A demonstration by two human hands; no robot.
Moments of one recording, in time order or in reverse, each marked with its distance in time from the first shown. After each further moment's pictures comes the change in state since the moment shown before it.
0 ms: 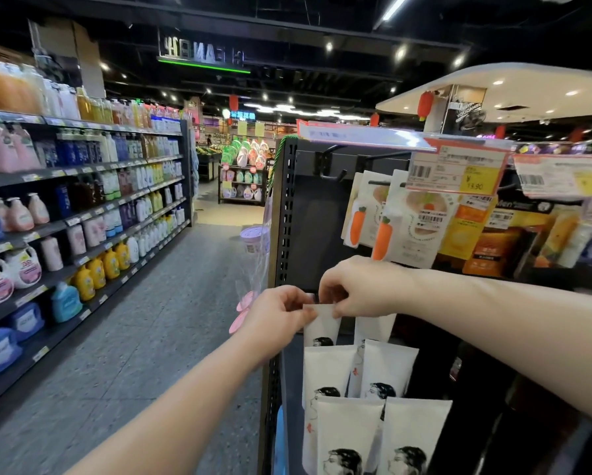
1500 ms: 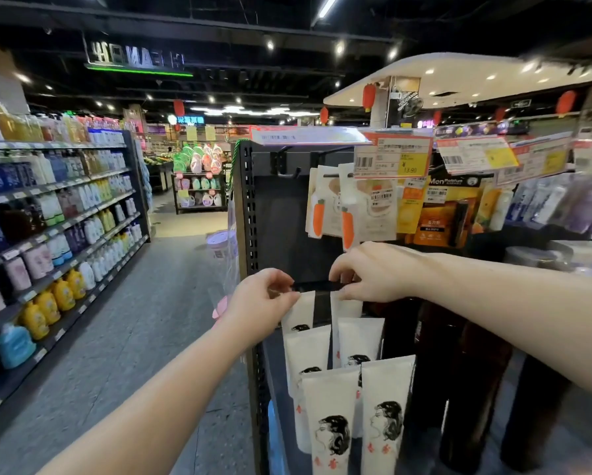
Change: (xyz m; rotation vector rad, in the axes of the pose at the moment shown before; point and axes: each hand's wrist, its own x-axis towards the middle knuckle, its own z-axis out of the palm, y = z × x) left_hand 0.000 0.019 -0.005 0.310 -0.001 0.089; right_hand -0.050 0.013 -0.007 0.022 0.035 0.195
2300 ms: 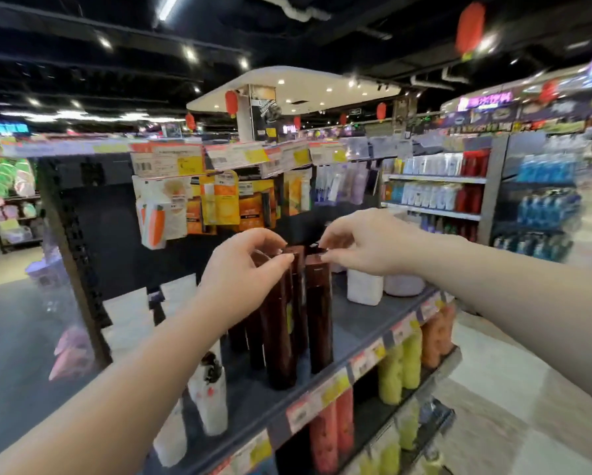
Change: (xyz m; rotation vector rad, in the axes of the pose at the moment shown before) left_hand -0.086 0.169 0.075 -0.129 -0.170 0.452; right_hand -0.229 0.056 -0.021 0.157 0.333 0.391
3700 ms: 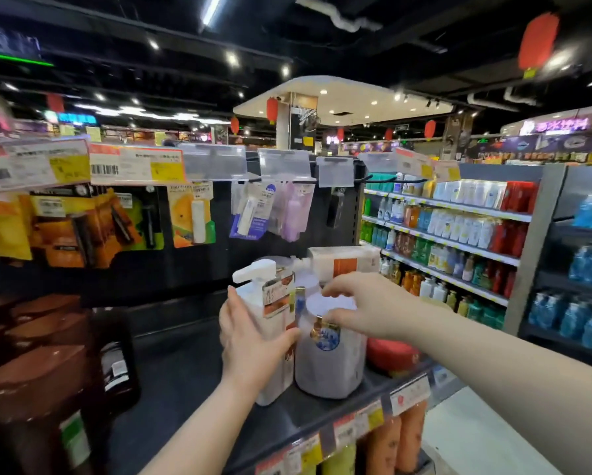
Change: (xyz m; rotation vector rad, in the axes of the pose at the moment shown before) left_hand 0.155 -0.034 0.346 -0.074 0.284 -0.456; right_hand 0.055 0.331 0.012 0.035 -0.130 -0.022
